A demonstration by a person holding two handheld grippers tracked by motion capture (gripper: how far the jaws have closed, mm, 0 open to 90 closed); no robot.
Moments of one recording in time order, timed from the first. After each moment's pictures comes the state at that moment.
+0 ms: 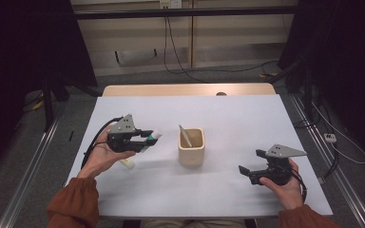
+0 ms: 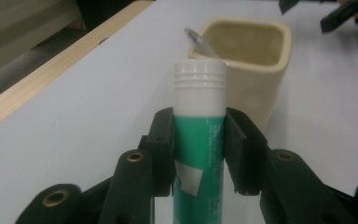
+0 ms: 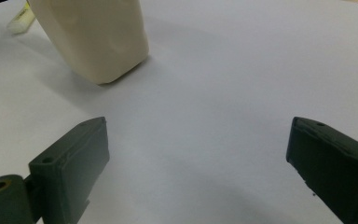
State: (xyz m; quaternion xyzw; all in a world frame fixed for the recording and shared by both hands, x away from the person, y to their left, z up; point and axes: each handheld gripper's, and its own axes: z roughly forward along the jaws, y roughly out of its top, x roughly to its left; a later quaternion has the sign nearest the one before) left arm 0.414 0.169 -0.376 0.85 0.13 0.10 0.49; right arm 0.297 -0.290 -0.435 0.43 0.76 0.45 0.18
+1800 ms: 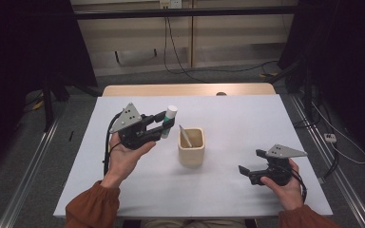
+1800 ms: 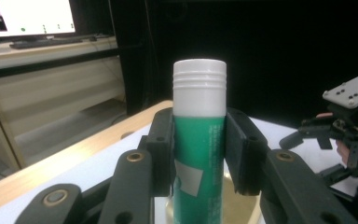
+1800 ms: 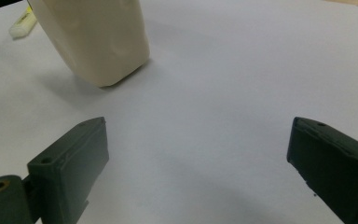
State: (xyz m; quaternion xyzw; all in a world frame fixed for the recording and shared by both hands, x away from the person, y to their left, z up) left arm 0.376 0.115 -0.322 0.73 0.21 0.17 0.63; right arm 0.296 -0.290 -0.434 0.43 0.76 0.46 0.18
